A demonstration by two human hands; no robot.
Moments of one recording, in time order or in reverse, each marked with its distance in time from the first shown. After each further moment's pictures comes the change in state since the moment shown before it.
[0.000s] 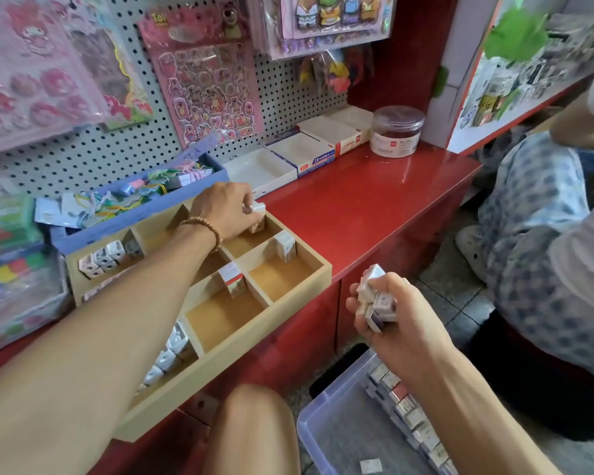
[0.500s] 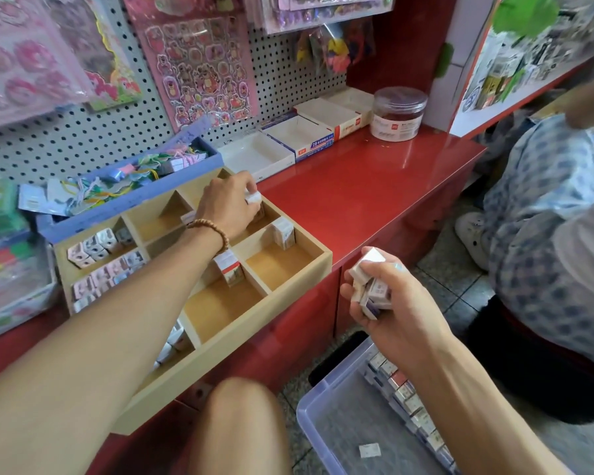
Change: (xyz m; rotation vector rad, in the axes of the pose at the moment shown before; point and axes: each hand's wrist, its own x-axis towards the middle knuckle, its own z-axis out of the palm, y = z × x) left_hand -0.012 0.010 0.022 -0.149 0.115 -0.007; right_hand 0.002 0.004 0.004 -0.028 -0.059 -0.066
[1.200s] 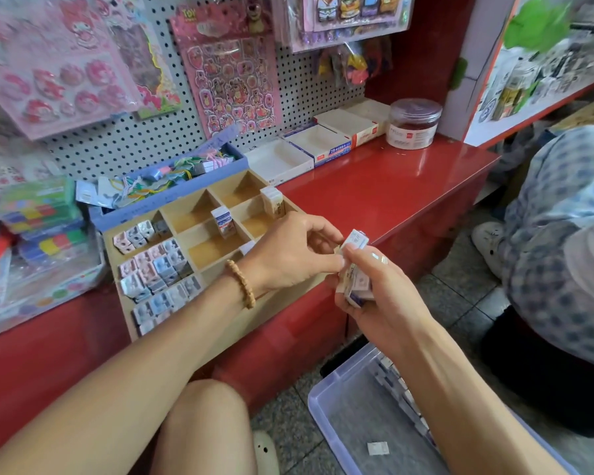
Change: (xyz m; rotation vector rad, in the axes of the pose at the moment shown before) left_hand -0.105 0.077 -0.046 -0.625 -0.372 0.077; right_hand -0.016 0.009 0.022 -0.078 -0.167 -0.037
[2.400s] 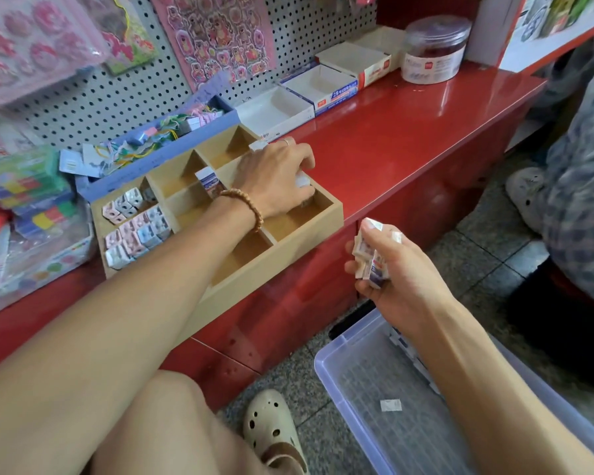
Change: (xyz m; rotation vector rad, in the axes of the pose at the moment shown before) left_hand 0.069 -0.035 -0.004 0.844 0.153 0.062; right_hand 0.015 0.015 -0.045 -0.040 0.058 0.075
